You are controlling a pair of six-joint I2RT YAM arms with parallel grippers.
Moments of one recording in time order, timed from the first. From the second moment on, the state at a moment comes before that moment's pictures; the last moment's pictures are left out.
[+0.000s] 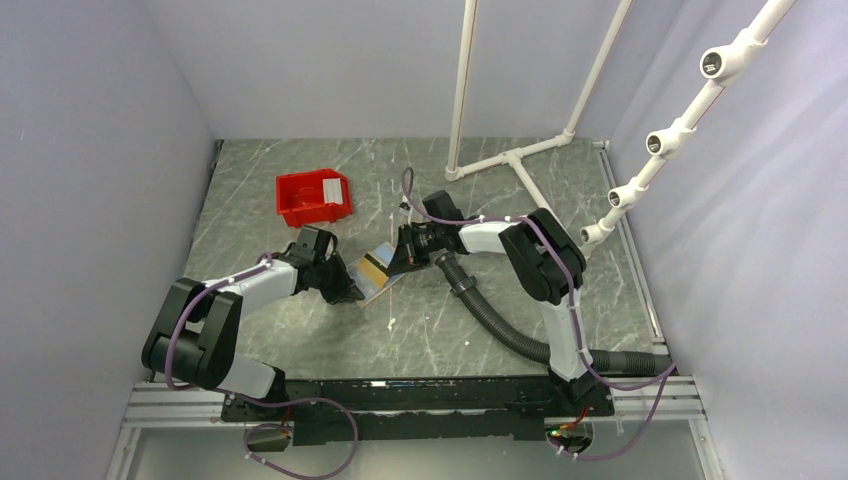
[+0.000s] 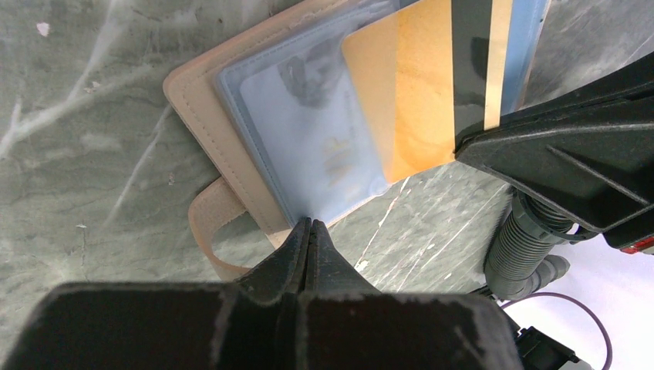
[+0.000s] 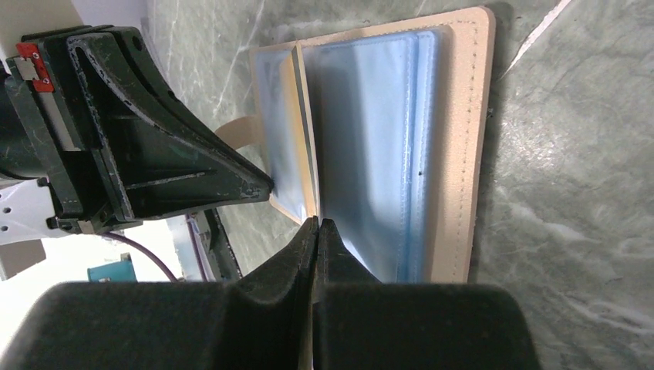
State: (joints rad) left arm -0.33 1.44 0.63 -0.26 0.30 -0.89; right arm 0.61 2.14 1.26 0.06 -0.84 0.56
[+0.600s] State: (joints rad) left arm -0.33 1.44 0.65 -0.28 0.29 -0.87; right arm 0.63 2.14 1.22 0.14 -0.81 0.58
